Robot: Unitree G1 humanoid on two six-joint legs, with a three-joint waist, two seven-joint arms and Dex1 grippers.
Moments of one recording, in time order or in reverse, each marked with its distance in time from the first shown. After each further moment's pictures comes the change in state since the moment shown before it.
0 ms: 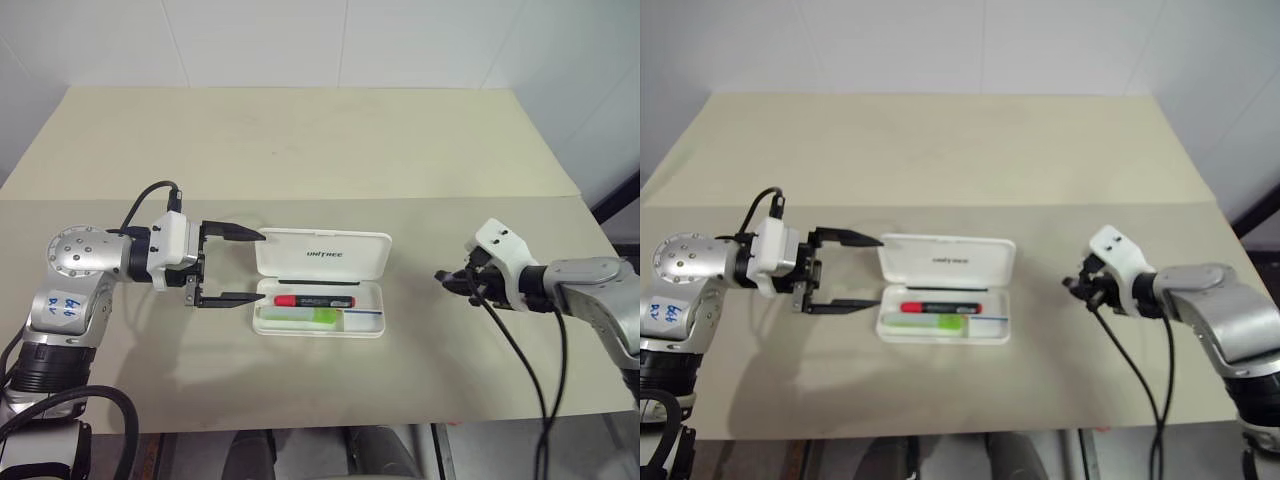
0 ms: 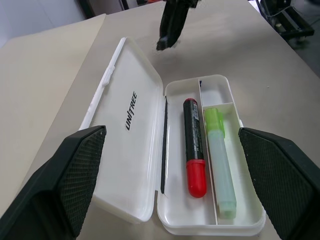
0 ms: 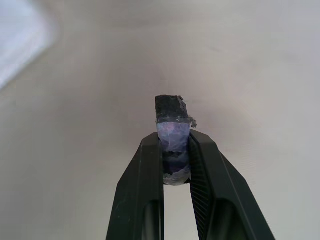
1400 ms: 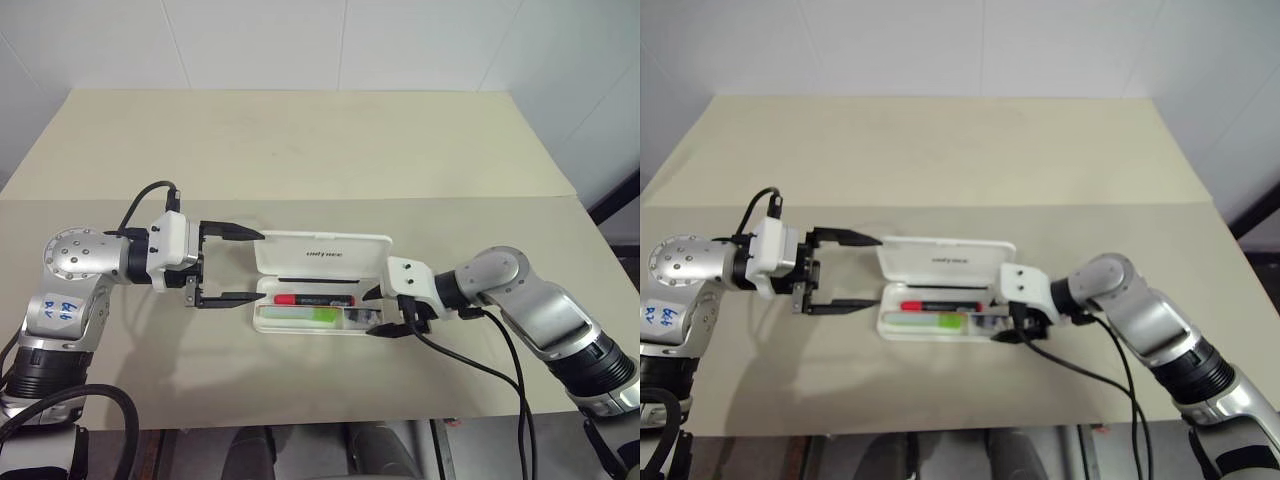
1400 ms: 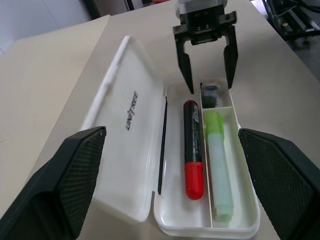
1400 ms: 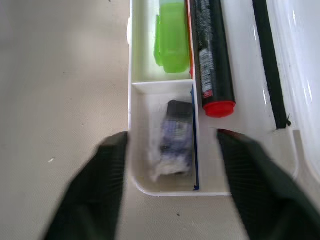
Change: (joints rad) left arm 0.023 0.008 0.016 -0.045 0.000 0.034 0.032; right arm -0.224 0.226 0.365 0.071 -0.219 -0.335 0.247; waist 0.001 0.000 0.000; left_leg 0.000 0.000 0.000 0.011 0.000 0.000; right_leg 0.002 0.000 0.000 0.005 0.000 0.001
